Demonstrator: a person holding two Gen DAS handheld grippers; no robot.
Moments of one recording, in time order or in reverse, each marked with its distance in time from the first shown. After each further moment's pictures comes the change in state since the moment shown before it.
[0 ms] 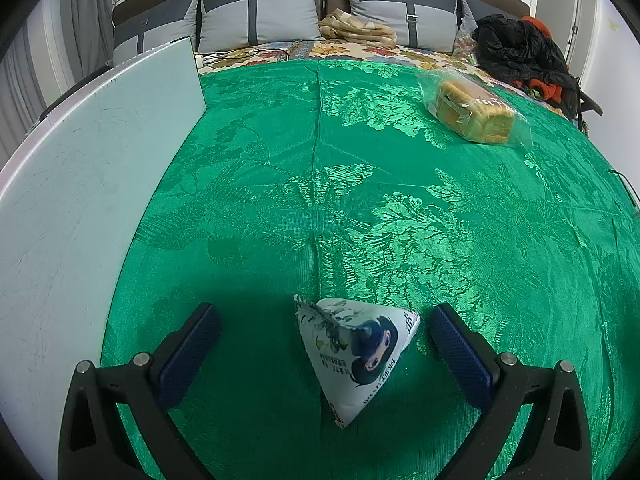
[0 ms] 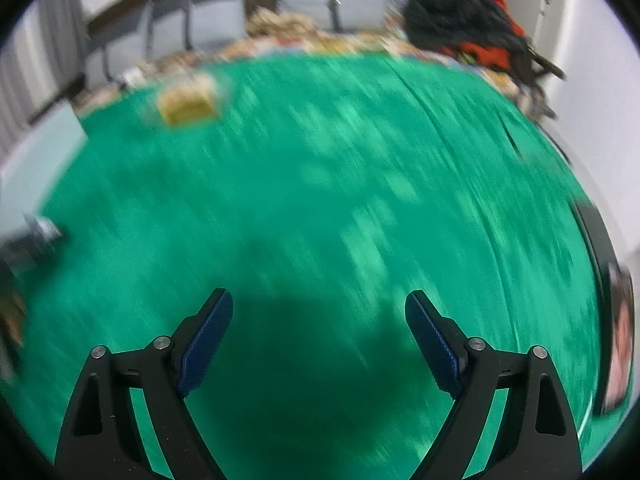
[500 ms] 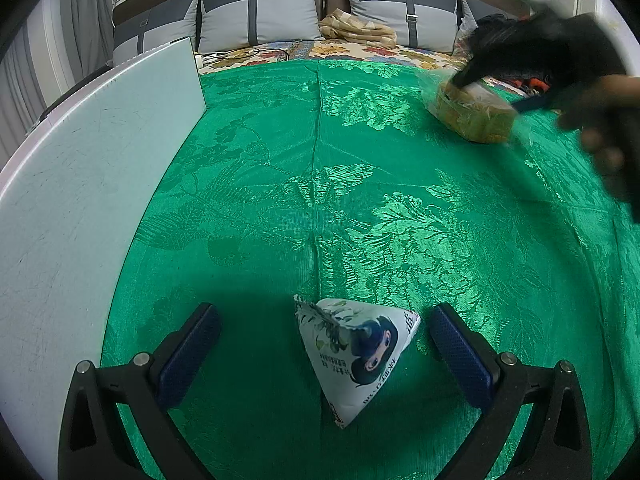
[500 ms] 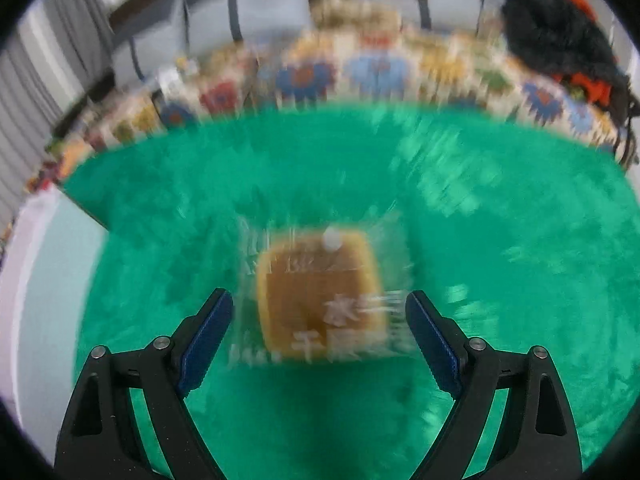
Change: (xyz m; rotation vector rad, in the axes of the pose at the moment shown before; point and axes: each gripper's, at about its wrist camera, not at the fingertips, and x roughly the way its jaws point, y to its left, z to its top) left arm 0.000 0.000 0.000 0.000 0.000 0.000; right arm 0.169 0.130 0.199 -0.043 0.199 0.116
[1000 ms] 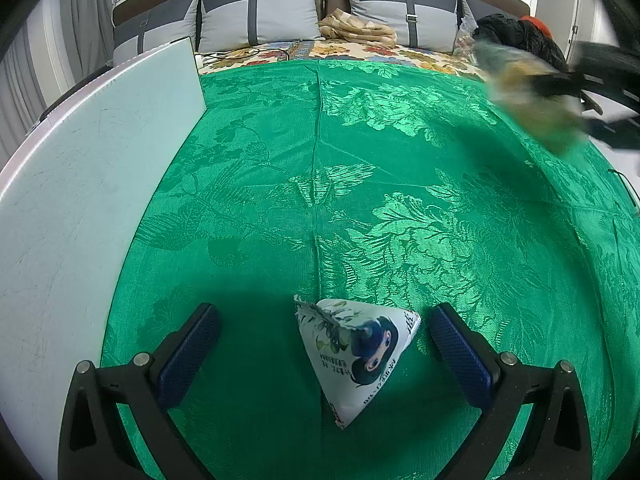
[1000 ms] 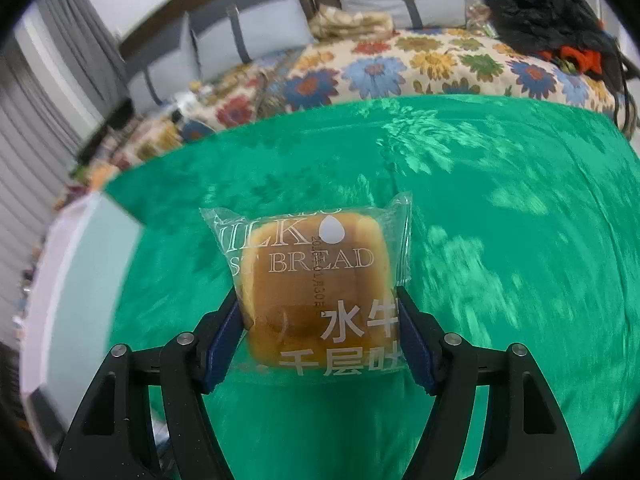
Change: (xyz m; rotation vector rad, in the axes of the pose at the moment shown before) left arm 0.000 0.000 0.000 0.000 0.000 0.000; right arm -0.079 -0.034 -0.071 0.087 -0.154 0.171
